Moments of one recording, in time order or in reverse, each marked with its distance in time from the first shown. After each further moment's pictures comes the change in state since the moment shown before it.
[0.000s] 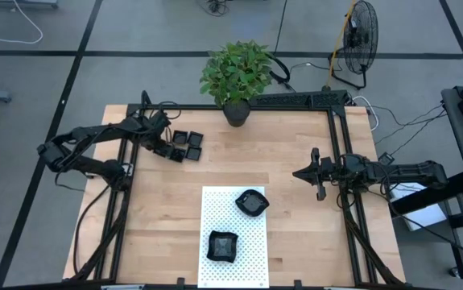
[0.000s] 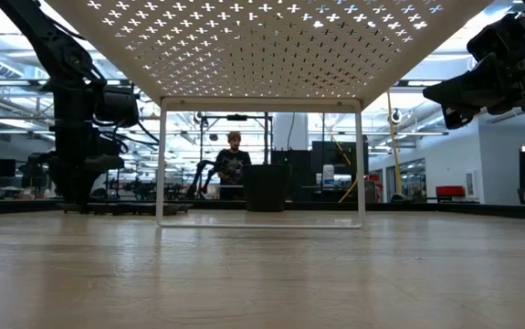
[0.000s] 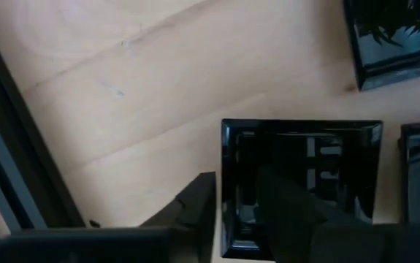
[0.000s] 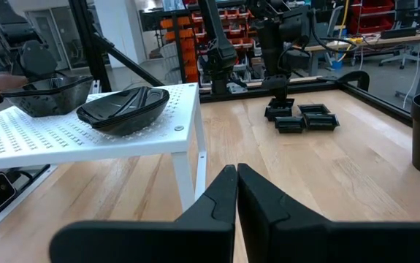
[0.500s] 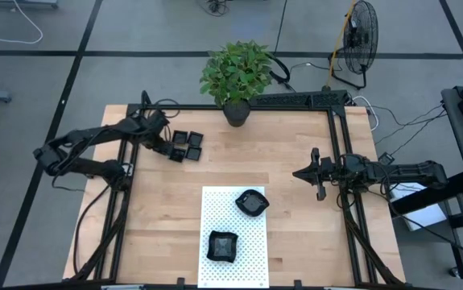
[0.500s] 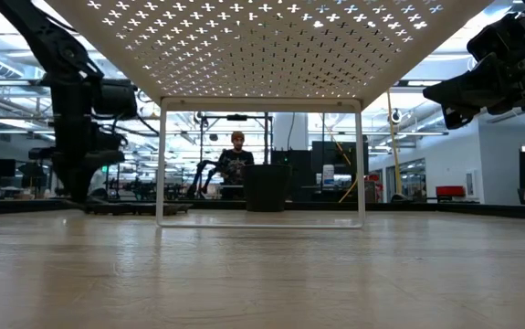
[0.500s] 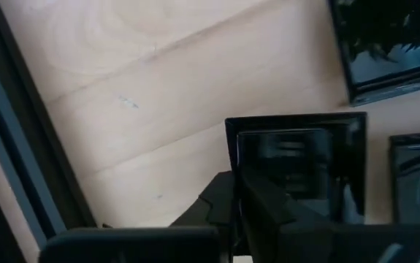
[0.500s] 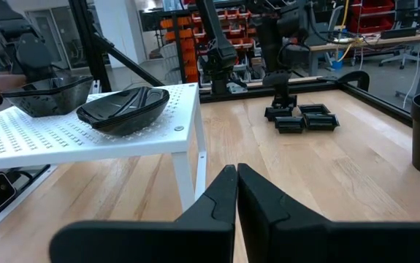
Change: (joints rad) left arm -0.005 -0.051 -0.001 -0.002 -0.028 -0.001; right arm 0.000 0.000 0.000 0.000 0.000 0.000
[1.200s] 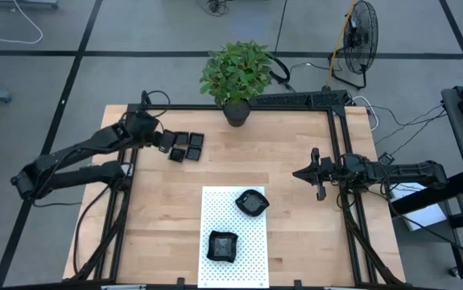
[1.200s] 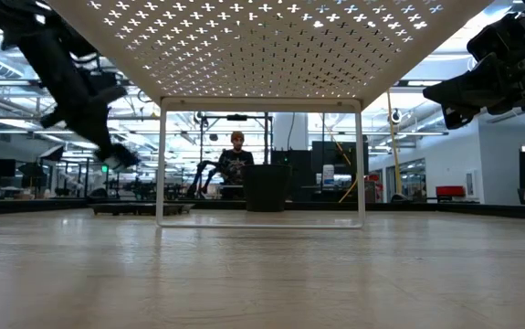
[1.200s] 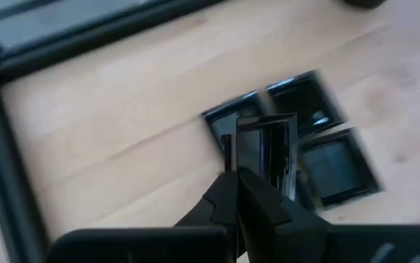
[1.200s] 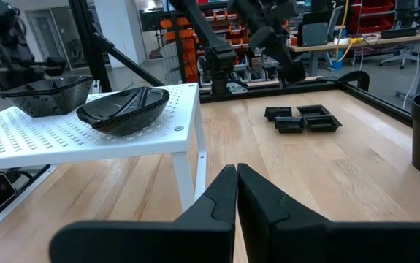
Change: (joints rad) left arm -0.158 -0.438 0.000 0.023 0.003 -0.025; right arm 0.000 0.000 0.000 0.000 0.000 0.000
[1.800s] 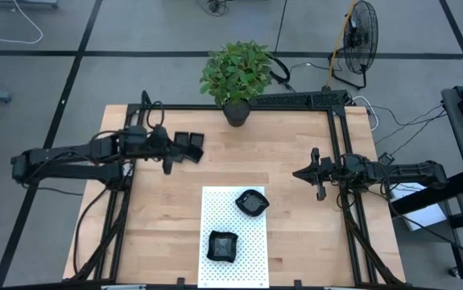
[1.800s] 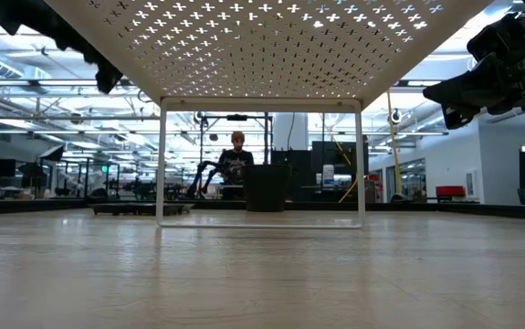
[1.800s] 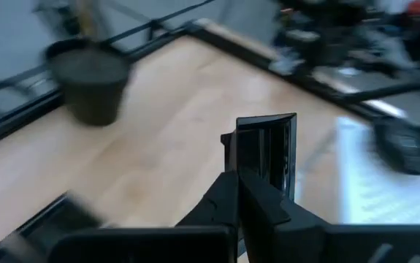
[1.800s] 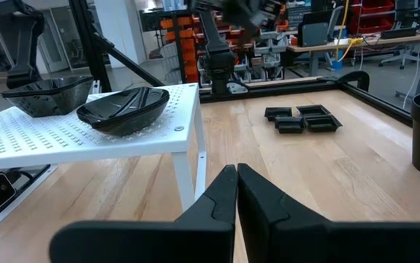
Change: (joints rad) left arm -0.429 -0.094 0.000 0.421 0.156 0.050; right arm 0.000 0.000 0.000 0.000 0.000 0.000
